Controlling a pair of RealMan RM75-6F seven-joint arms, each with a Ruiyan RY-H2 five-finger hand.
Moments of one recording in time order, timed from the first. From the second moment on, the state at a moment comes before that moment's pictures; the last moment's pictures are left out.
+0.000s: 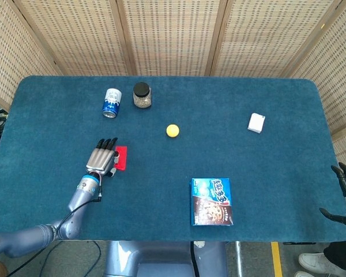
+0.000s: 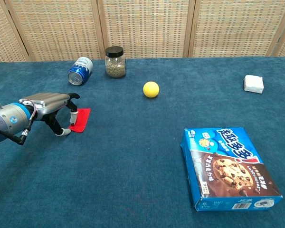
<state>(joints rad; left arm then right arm) -0.75 -1.72 -0.17 -1.20 0.88 0.88 0.51 0.06 -0.97 0.07 -1.60 -1.43 1.41 0.11</state>
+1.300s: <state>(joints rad) -0.83 -1.72 -0.27 -1.13 0.85 0.85 0.45 0.07 -0.97 0.07 -1.59 -1.43 1.40 0.13</state>
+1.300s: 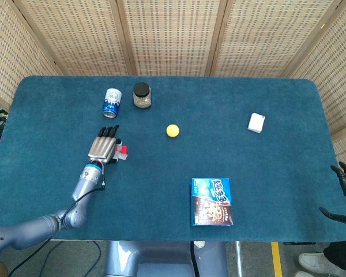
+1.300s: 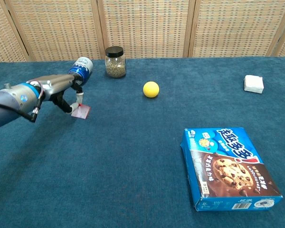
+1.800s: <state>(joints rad) -0.97 -1.71 -0.40 -1.01 0.88 0.84 0.39 0.07 -0.96 0.09 -1.59 -1.40 1.39 0.15</state>
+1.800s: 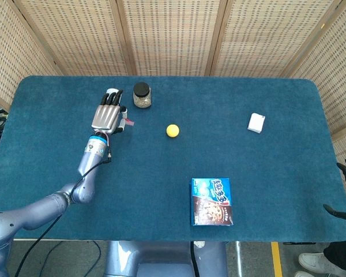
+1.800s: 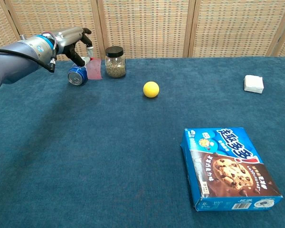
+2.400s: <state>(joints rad) -0.84 -1.39 -0.30 -1.72 1.03 0.76 0.13 0.06 -0.96 0.08 -1.60 -1.43 1.43 0.15</state>
